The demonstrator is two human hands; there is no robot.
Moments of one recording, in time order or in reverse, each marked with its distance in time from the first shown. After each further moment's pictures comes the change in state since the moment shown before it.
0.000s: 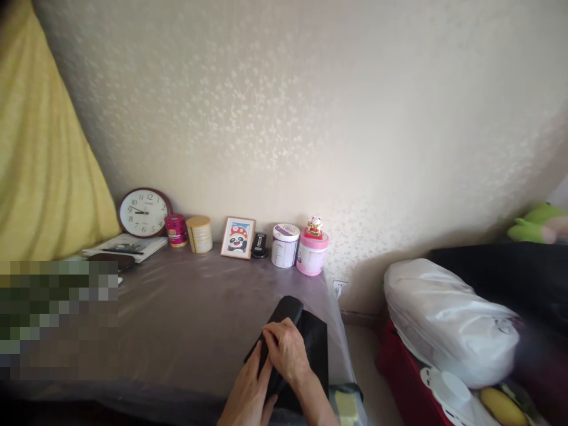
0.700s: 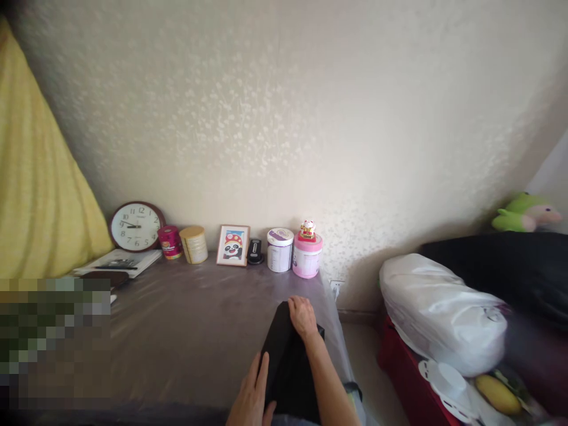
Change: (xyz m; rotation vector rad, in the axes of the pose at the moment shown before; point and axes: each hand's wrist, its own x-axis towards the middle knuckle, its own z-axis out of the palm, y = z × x) left_hand 0.005 0.005 0.007 -0.024 -0.086 -0.143; right_hand 0.056 0.087 -0.018 -0.236 0.220 0.188
